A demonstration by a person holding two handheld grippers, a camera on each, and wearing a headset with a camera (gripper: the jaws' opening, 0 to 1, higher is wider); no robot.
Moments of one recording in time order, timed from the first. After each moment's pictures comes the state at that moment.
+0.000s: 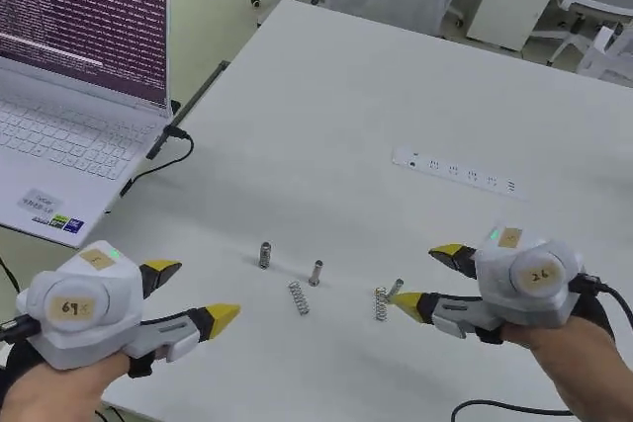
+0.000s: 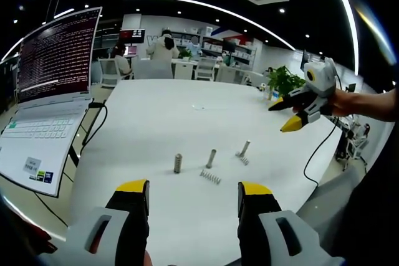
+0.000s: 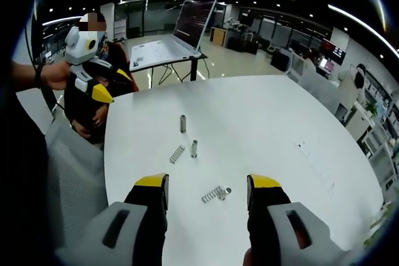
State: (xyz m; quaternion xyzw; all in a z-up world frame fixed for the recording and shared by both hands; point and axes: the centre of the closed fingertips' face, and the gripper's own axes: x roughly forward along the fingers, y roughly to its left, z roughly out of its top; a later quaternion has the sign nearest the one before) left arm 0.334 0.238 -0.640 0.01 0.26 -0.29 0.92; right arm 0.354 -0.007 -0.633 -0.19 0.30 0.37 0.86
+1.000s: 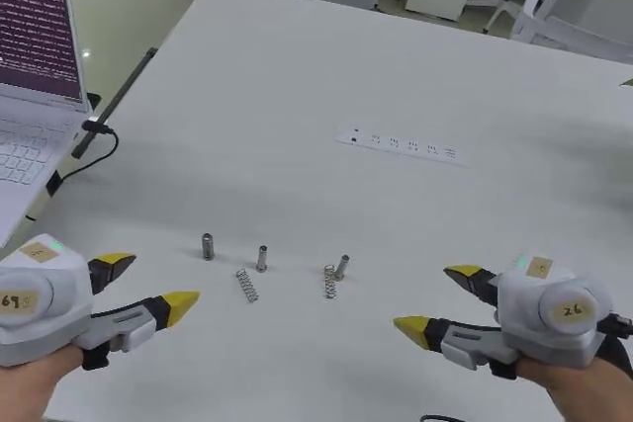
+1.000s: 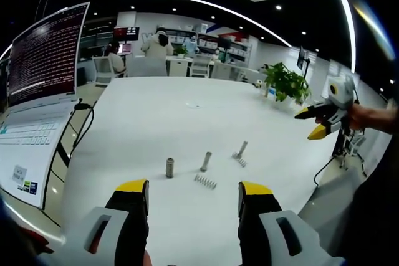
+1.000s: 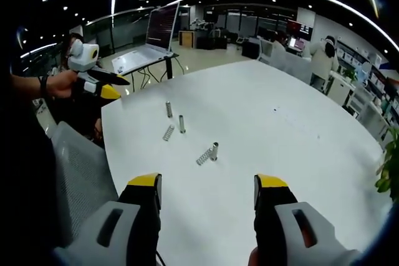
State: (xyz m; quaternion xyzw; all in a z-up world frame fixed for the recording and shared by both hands) left arm 0.344 0.208 -0.644 0.01 0.27 -0.31 0.91; right arm 0.294 -0.076 -0.638 -0.12 0.32 0.29 0.89
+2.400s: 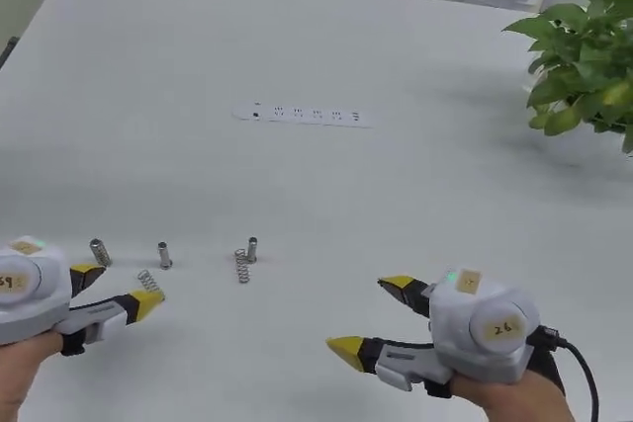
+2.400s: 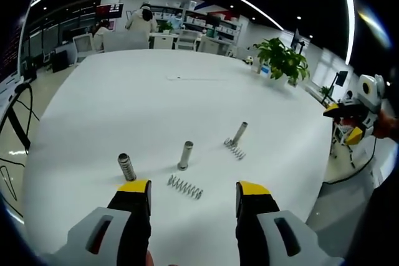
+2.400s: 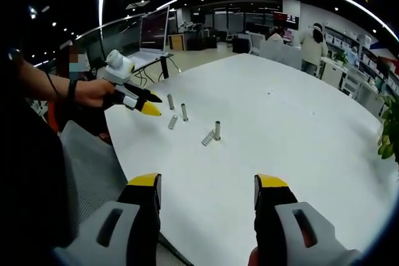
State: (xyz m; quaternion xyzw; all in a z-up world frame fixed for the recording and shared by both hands) left arm 0.382 0.124 -0.721 0.03 0.34 -0.35 0.87; right arm 0.250 -0.100 -0.650 -0.07 0.33 0.27 0.90
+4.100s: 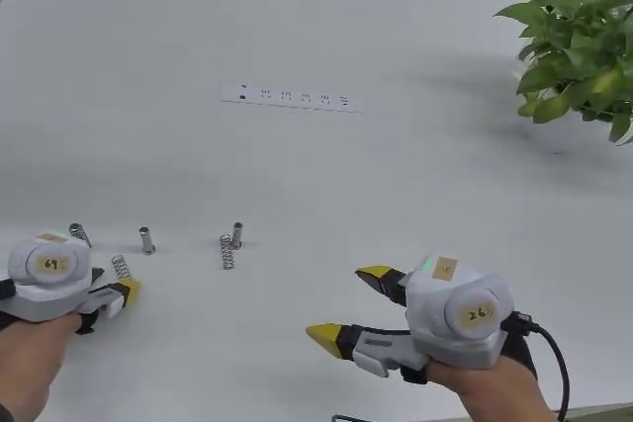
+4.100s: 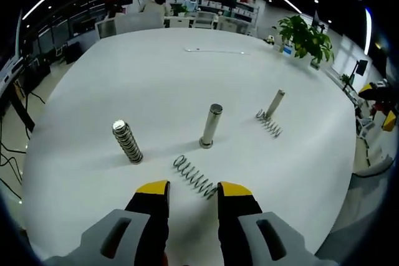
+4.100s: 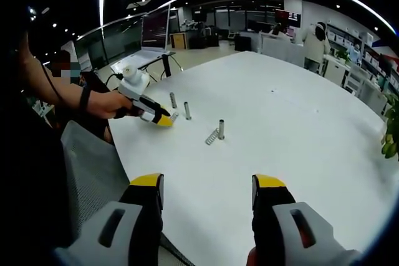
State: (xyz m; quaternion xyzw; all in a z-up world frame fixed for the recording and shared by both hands) left arm 0.394 0.142 -0.782 0.08 0.39 -0.28 0.87; right arm 0.249 -0.091 -0.656 -0.06 0.34 0.28 0.90
